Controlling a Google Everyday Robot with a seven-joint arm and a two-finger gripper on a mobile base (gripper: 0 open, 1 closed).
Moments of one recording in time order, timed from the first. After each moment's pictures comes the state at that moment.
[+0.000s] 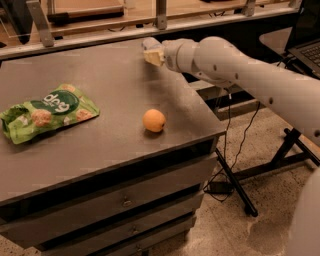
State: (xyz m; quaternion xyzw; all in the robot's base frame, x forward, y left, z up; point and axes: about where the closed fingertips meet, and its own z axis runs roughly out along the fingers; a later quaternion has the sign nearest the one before) arm 0.796 -0.011 0.901 -0.28 0.74 0.15 0.60
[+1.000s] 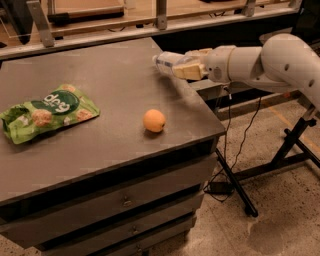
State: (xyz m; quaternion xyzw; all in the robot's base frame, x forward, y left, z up) arm 0.704 -0.088 0.905 -0.40 0.70 0.23 0.55
